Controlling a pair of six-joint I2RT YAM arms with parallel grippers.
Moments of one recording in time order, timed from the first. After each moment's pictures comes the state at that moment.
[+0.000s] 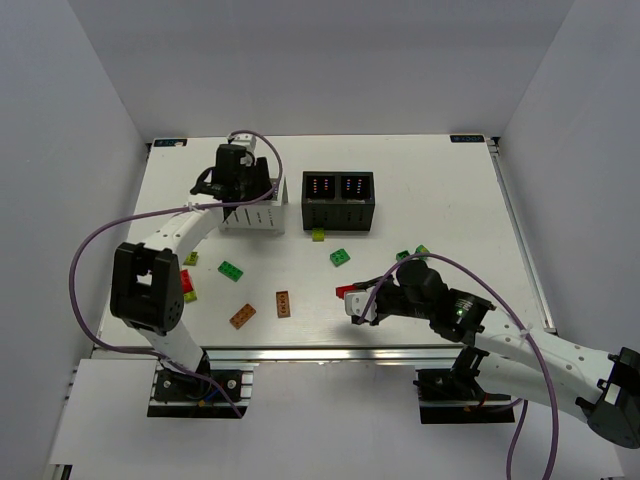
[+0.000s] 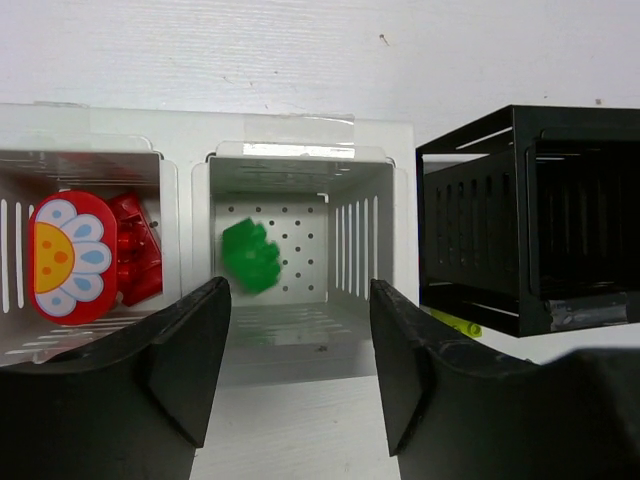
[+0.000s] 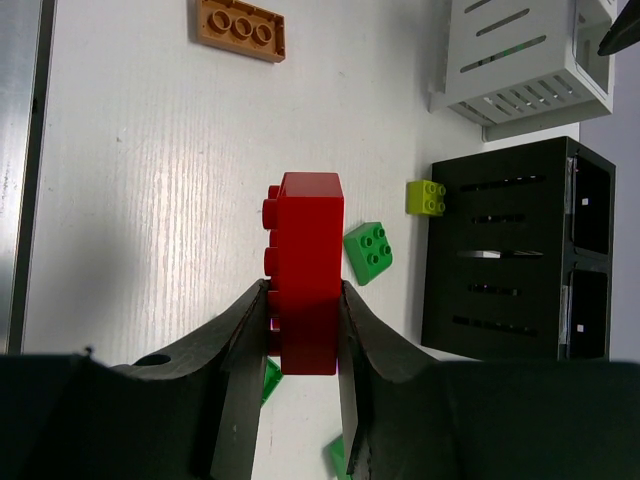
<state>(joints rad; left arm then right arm) -0.26 1.68 1.28 -0.23 -0.02 -0.27 0.98 0.84 0.54 -0.20 -0.23 -0.91</state>
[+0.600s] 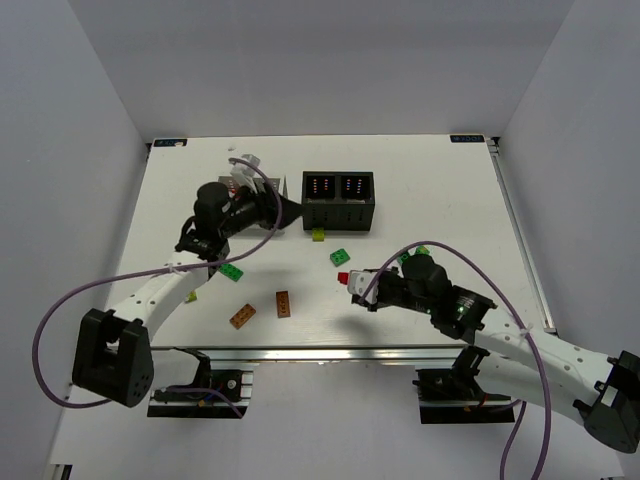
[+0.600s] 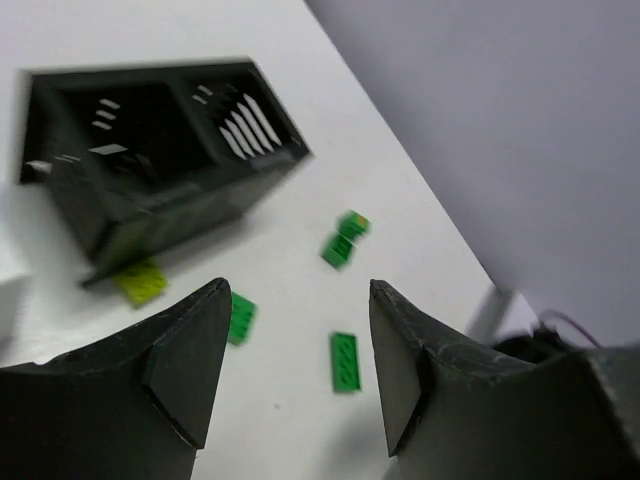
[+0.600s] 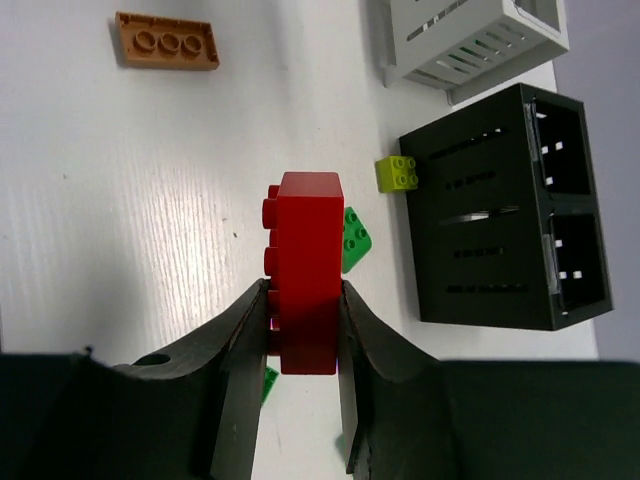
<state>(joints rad) -0.31 1.25 0.85 0.27 0.50 -0.54 0.95 0.85 0.54 -0.12 -0.17 -0.78</state>
